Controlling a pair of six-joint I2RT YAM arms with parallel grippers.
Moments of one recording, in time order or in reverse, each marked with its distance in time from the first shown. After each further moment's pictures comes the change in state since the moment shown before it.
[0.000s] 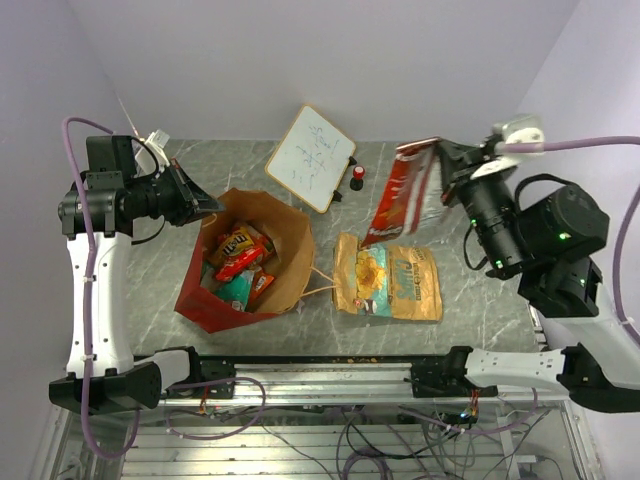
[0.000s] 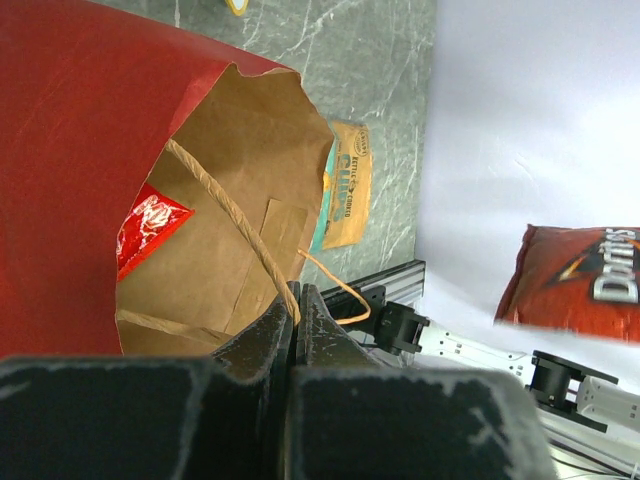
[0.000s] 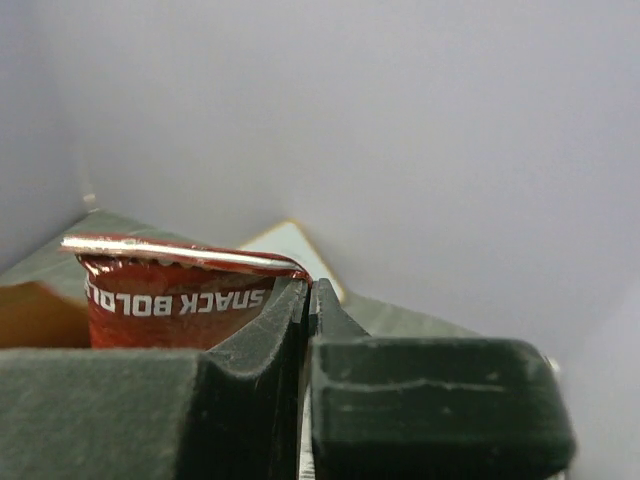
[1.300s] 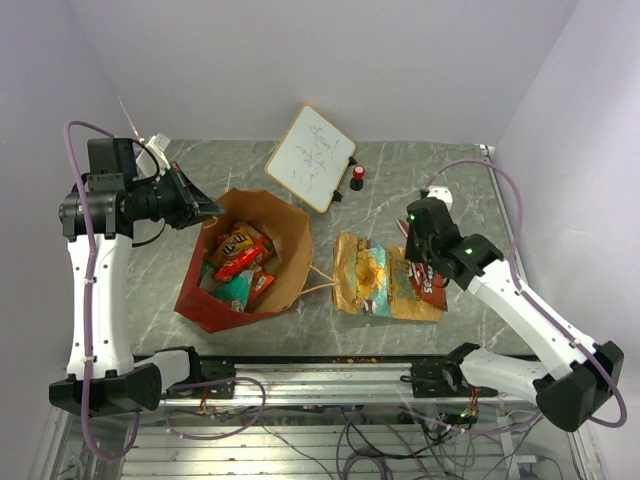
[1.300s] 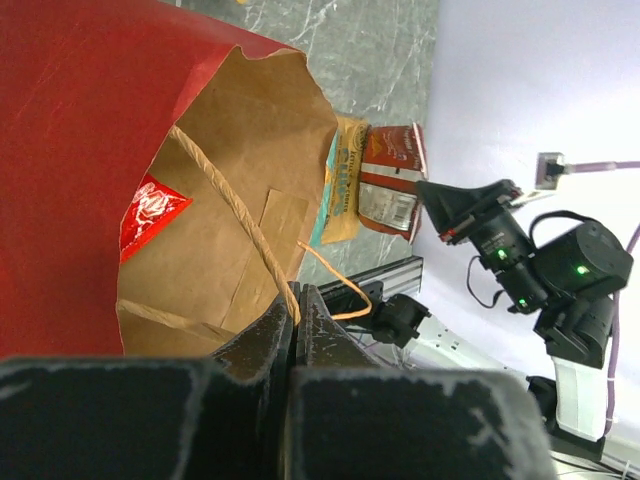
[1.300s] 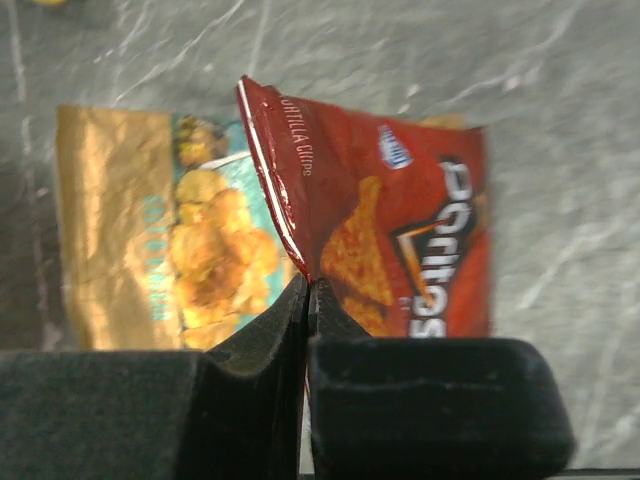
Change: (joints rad) left arm 0.000 -0.006 -0.016 -0.008 0.001 -0.007; right arm -0.529 0.049 -0.612 -0.445 -0.184 0.816
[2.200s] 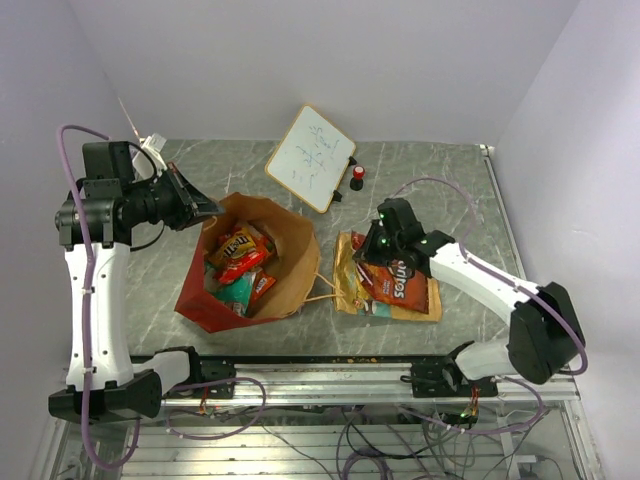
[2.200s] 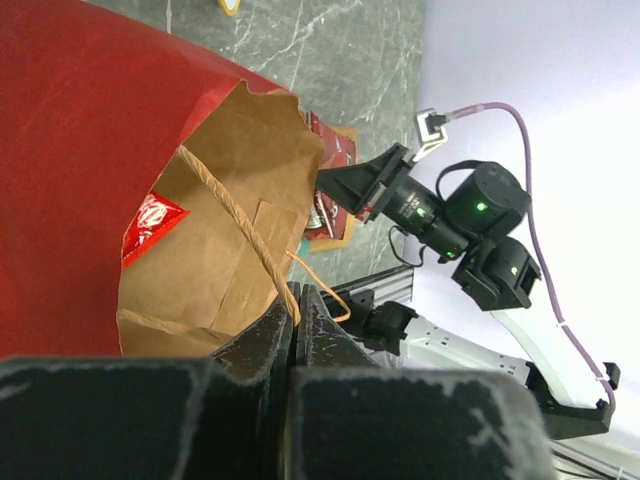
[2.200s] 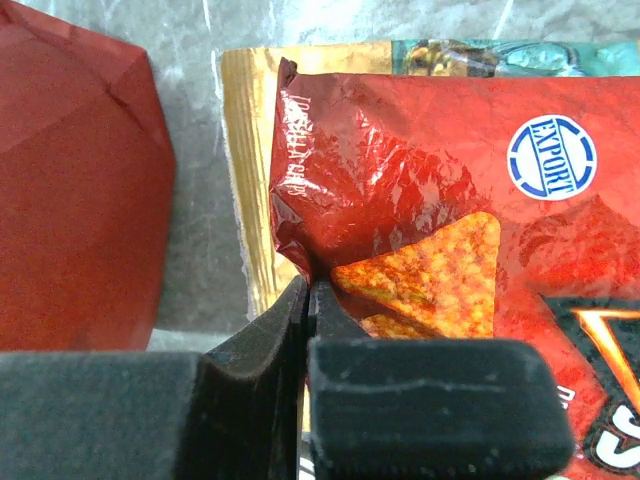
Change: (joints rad) left arm 0.000 -0.034 0.009 -0.003 -0.008 -0.034; right arm 0.000 0.278 -0.146 0.421 -0.512 0.360
